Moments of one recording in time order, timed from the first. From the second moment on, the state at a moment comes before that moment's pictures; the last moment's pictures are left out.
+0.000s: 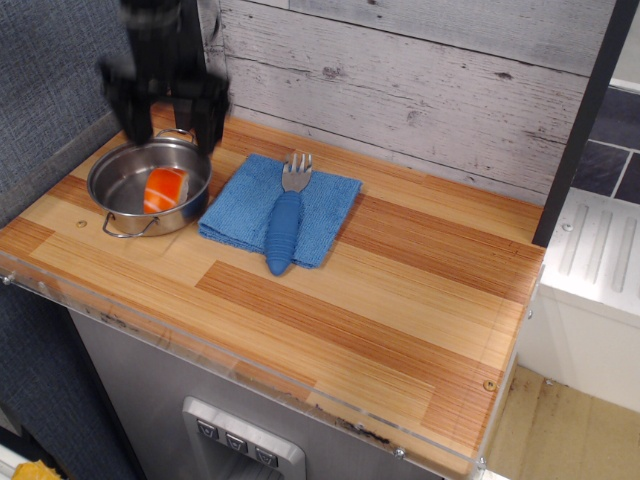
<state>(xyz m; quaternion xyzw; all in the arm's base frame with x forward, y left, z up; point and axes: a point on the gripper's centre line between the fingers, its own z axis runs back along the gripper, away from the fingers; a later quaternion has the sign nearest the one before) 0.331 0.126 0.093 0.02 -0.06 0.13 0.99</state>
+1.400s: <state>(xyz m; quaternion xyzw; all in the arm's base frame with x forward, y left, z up) 0.360 0.047 0.153 -0.05 -0.11 -0.02 0.99</state>
